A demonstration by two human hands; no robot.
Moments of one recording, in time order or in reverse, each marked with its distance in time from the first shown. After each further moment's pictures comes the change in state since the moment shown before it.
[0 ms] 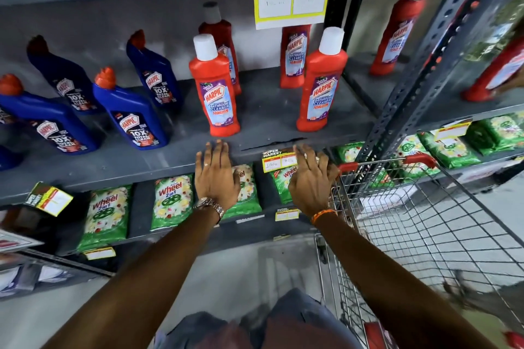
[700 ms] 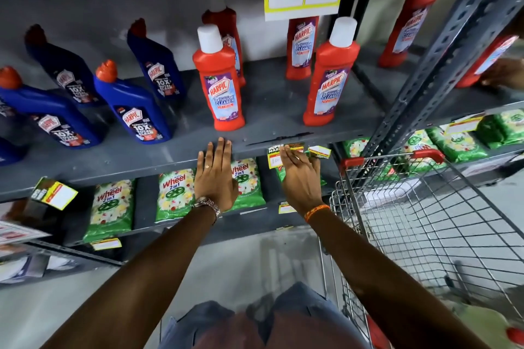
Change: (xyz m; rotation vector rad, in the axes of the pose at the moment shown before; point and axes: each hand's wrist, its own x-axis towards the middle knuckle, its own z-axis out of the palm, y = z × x) left_hand -0.013 -0.023 0.009 0.012 -0.166 0.065; right_hand -0.001 -0.023 0.016 0.010 -0.122 -0.192
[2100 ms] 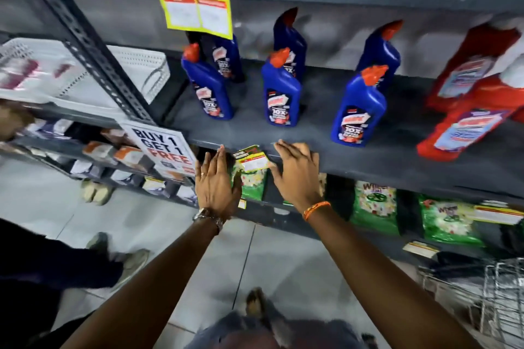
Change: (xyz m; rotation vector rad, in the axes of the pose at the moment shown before) left_hand -0.148 -0.353 -0.067 -0.173 0.309 -0.596; right_hand 0.047 -0.410 0.057 0.198 -0.084 -0.394
